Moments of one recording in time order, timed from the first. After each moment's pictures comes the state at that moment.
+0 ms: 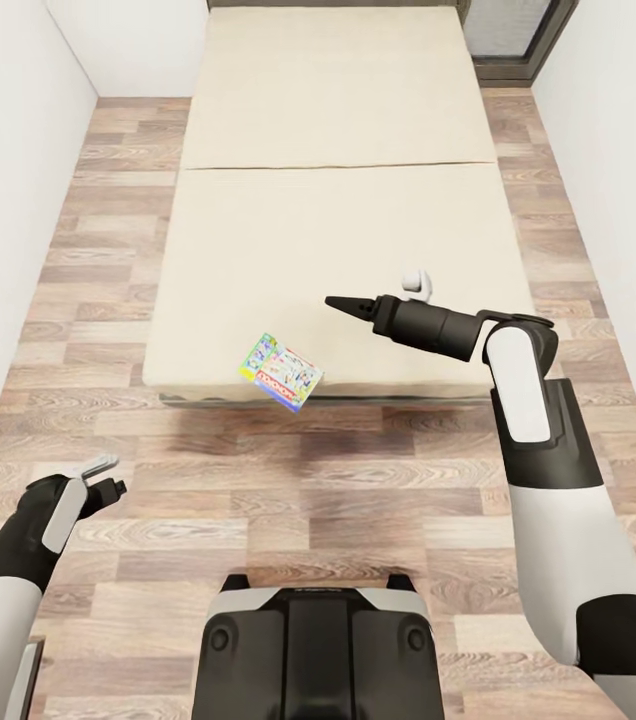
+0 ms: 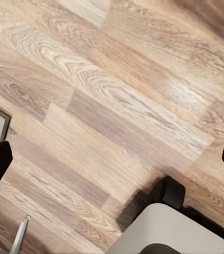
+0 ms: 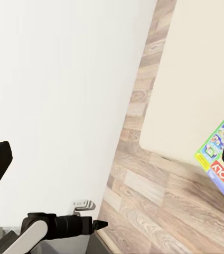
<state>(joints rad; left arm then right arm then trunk) -0.75 0.26 0.21 -0.85 0.41 0.72 0.33 -1.05 -0.01 0.08 -1.49 -0.76 1.04 0.35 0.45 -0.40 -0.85</state>
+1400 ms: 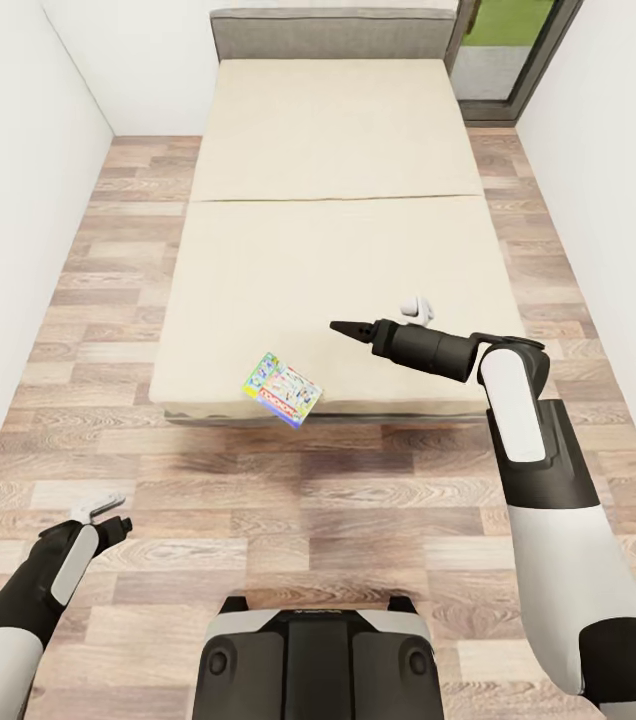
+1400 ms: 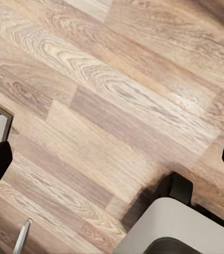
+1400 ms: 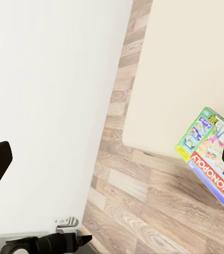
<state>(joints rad) -0.61 0.24 0.17 -0.83 0.42 0.58 0.33 -0.98 -0.01 0.08 -1.50 -0.76 1.04 0.24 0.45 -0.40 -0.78</state>
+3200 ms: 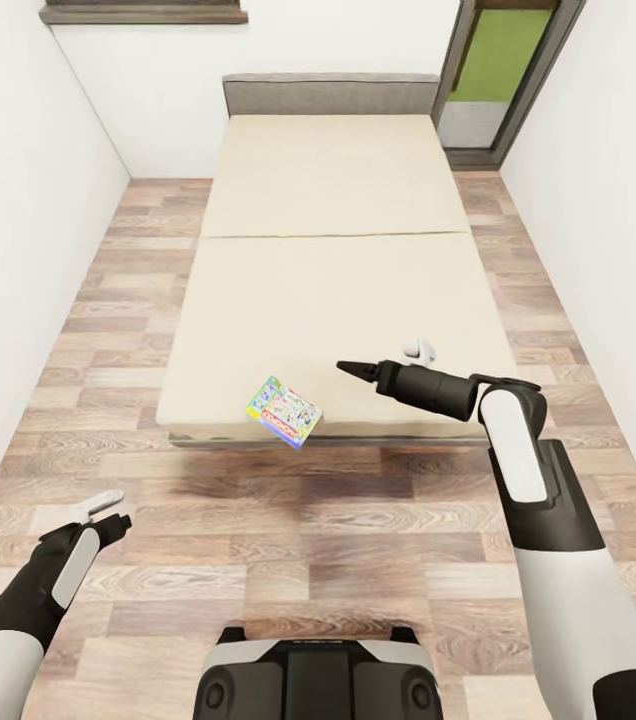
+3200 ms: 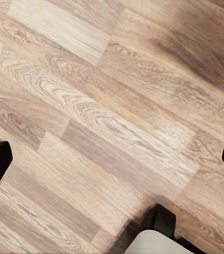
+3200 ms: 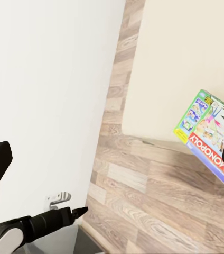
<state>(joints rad) -0.60 0.23 0.17 -0.83 0.41 0.51 0.33 -0.84 -0.02 0.07 -1.52 -0.76 1.04 0.23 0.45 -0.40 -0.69</state>
